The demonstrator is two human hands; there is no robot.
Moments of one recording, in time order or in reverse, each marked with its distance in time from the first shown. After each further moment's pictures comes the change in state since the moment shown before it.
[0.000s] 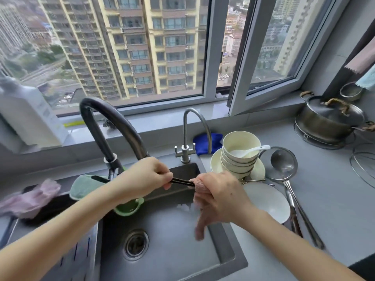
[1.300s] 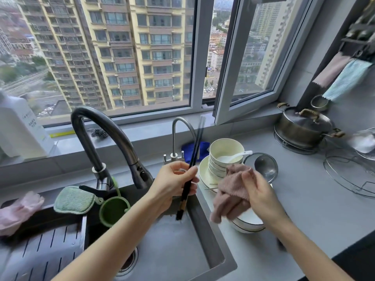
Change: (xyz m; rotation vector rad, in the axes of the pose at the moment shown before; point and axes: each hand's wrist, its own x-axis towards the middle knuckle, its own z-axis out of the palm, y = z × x) left_hand 0.025 0.035 0.063 -1.069 0.042 -0.104; right_hand -0.038 0.010 -0.073 0.820 0.200 0.830
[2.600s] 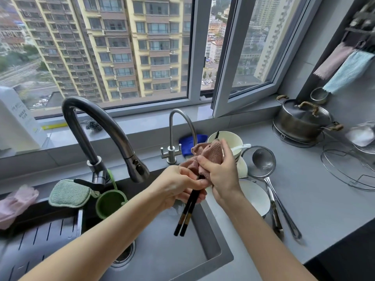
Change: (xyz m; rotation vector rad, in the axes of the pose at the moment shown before) left_hand -0.006 0.000 0.008 0.126 -0.180 -0.211; right_hand 0.032 -0.023 0.083 0.462 0.169 0.179
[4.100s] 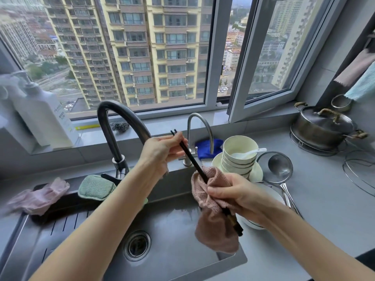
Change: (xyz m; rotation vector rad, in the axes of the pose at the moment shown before) left_hand -0.019 0.039 -0.053 -0.408 0.363 0.335; right_hand -0.048 -0.037 -0.023 0.006 -0.779 0.458
